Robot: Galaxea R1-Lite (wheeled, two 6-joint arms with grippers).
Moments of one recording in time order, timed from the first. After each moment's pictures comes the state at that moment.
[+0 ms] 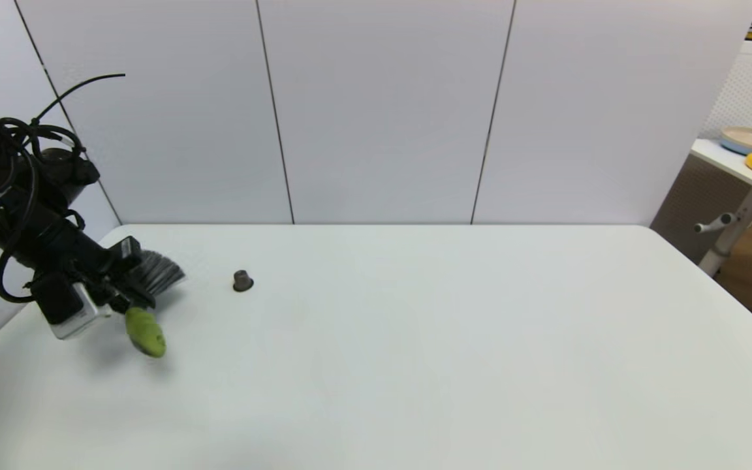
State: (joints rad) left arm 0.15 1.95 -1.66 1.04 -0.33 2.63; right arm 0.00 0.00 0.00 0.01 0.00 -0.02
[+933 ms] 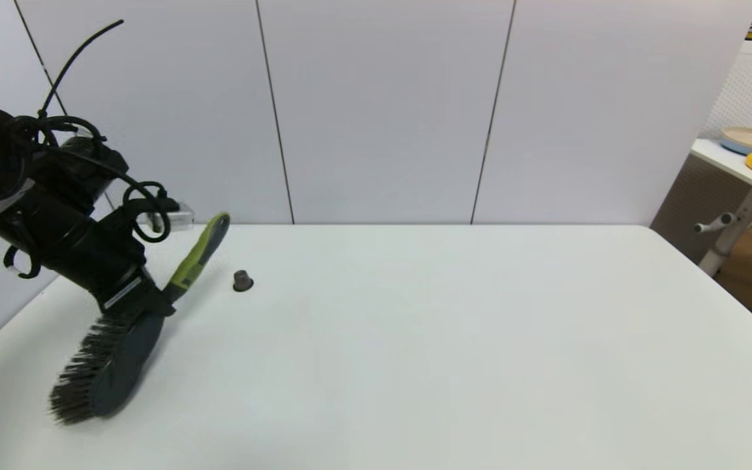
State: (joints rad) left arm -0.01 1.85 -1.55 0.94 -0.26 0.69; right arm 0.00 0.00 0.00 0.01 0.00 -0.02
